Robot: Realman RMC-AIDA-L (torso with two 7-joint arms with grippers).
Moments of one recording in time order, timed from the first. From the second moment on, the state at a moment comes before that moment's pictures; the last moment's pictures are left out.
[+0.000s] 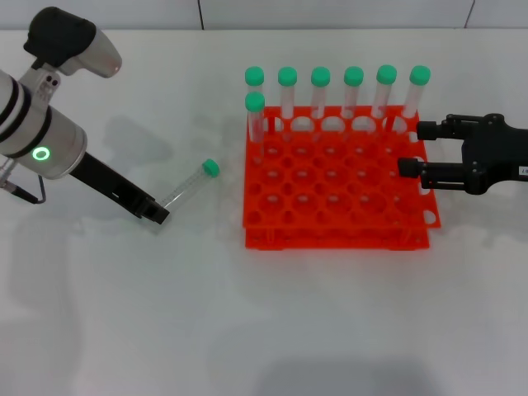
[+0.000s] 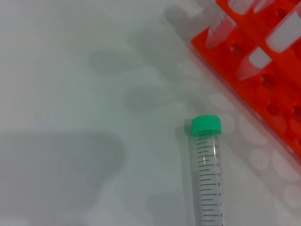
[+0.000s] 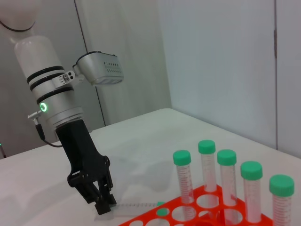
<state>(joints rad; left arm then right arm) -0.85 -2.01 0.93 0.62 2.68 1.38 -2.18 0.41 2.00 -1.06 -0.90 -1.71 -1.41 1.51</state>
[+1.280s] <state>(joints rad) -0.70 -1.99 0.87 0.90 2.41 1.37 -2.14 0.39 2.00 -1.04 -0.91 -1.70 -1.40 1.50</state>
